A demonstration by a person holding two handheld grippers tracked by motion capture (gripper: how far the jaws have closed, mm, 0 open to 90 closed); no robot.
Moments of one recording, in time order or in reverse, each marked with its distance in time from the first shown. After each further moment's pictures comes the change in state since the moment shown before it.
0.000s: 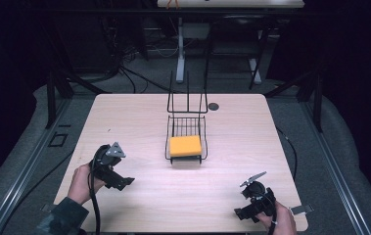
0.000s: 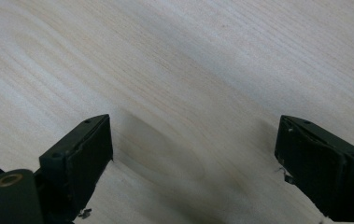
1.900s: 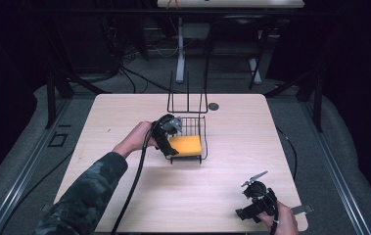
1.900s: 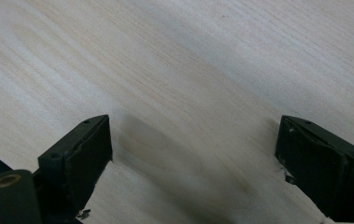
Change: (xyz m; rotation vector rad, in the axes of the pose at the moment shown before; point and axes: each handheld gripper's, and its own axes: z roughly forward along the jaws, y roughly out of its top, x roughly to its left) left arm 0.009 0.170 0.101 0.037 -0.211 0.492; right arm -0.005 -0.002 0.002 0.010 0.026 0.005
